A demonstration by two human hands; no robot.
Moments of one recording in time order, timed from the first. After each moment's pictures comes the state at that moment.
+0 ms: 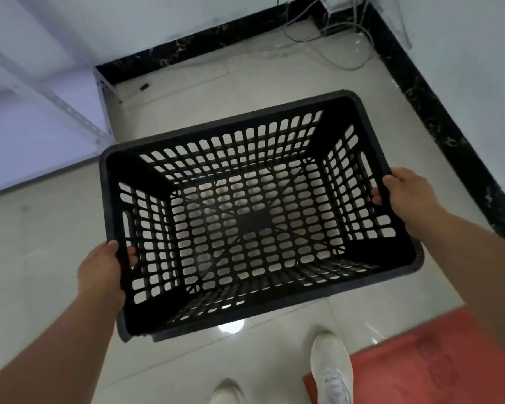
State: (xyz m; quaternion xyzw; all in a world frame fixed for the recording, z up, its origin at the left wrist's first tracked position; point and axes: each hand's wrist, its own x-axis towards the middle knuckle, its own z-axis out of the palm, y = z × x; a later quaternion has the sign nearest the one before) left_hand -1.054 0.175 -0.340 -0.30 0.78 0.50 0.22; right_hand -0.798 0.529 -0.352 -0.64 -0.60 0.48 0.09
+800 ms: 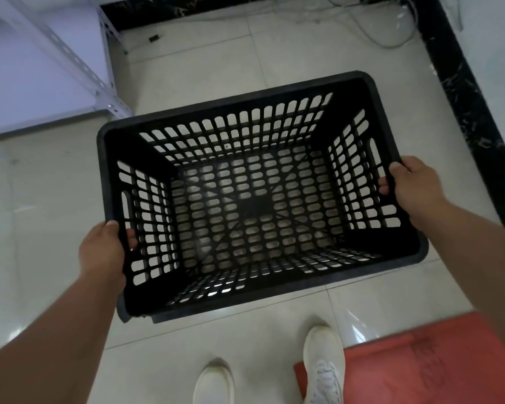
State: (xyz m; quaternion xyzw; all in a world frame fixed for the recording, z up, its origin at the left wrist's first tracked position) left_hand -1.048 0.163 -0.369 -0.29 0.81 0.46 0.21; right_hand -0.824 0.525 -0.381 -0.62 -0.64 0.45 0.07
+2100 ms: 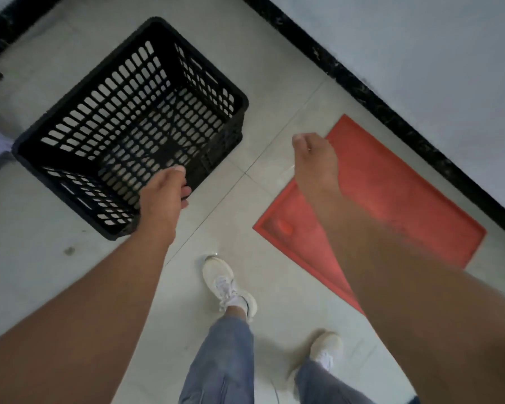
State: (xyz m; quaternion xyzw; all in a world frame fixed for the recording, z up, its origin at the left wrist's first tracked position) left_hand -0.821 0.182 -0.187 0.11 0.78 0.39 0.48; right_hand -0.612 0.274 -0.182 -0.72 -0.55 0.37 0.20
